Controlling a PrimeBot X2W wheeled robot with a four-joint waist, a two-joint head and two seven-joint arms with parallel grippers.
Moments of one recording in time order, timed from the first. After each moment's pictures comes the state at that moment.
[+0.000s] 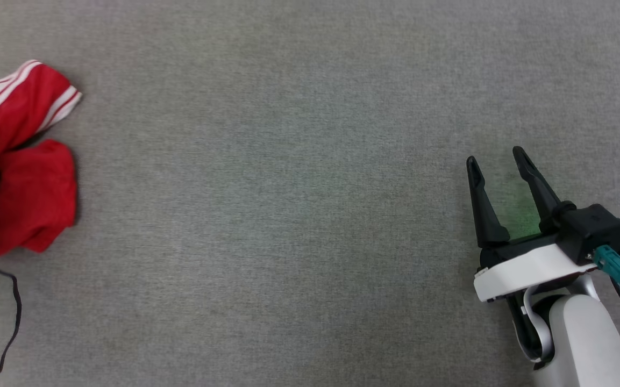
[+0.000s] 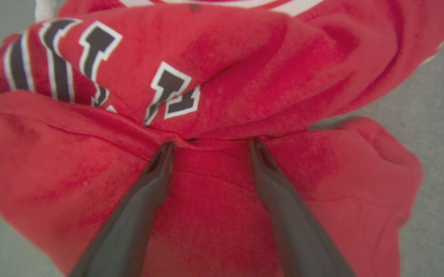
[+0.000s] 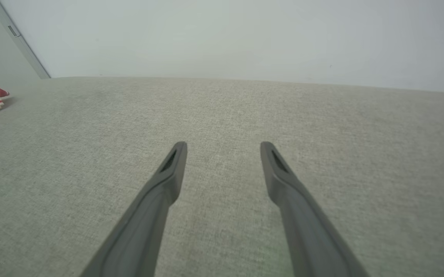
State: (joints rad) left arm -0.71 0.57 0.09 0.65 -0.51 -0.05 0.65; right arm -0.27 -0.05 0.08 0.11 0.07 0.13 -0.17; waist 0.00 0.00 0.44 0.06
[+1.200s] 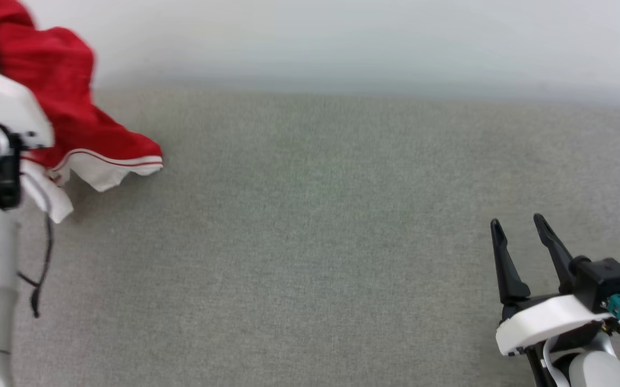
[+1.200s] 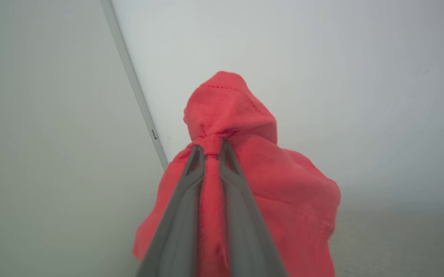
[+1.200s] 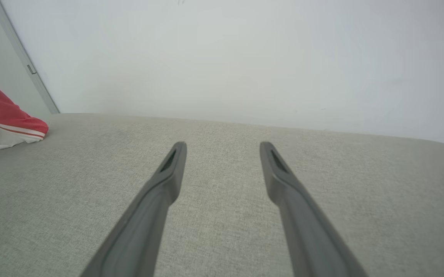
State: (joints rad) left arm -0.85 0.48 -0.07 0.63 -0.31 0.03 0.05; right arm -0.11 -0.05 -0.01 0.10 0.08 0.13 -0.12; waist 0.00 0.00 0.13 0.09
